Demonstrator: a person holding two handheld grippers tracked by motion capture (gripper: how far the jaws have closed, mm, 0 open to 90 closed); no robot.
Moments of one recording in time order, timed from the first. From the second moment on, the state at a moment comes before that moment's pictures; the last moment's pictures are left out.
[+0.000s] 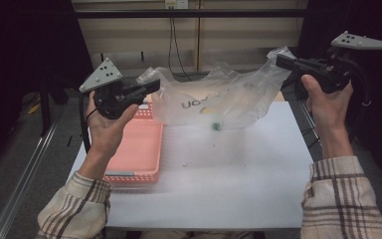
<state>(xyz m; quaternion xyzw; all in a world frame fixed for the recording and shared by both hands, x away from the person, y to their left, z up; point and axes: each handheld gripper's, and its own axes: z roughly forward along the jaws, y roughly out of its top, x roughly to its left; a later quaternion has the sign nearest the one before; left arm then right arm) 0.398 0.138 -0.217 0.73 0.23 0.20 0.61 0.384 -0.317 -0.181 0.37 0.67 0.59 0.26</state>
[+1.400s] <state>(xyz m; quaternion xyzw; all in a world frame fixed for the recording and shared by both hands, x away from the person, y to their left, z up) 0.418 0.126 -0.194 0.74 0.24 0.22 0.59 0.407 -0.325 -0.174 0.39 0.69 0.55 0.27</state>
